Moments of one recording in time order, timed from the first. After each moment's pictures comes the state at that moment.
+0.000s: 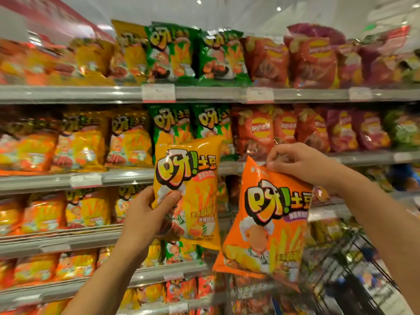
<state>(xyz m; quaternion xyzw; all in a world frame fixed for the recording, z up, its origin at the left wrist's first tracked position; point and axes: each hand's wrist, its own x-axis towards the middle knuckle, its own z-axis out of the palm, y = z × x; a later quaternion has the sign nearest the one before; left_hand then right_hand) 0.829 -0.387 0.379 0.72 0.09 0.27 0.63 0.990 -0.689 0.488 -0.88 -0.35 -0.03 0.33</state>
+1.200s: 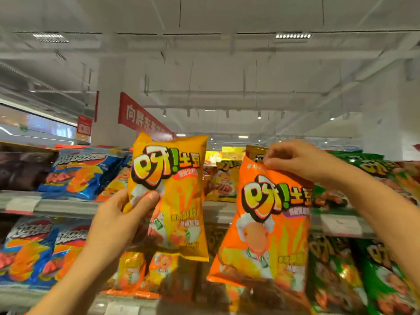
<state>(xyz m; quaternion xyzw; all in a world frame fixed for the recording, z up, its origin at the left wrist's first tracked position) 0.718 0.024 0.579 0.68 0.08 0.57 0.46 0.913 -0.263 0.721 -0.78 -0.50 -0.20 0.31</state>
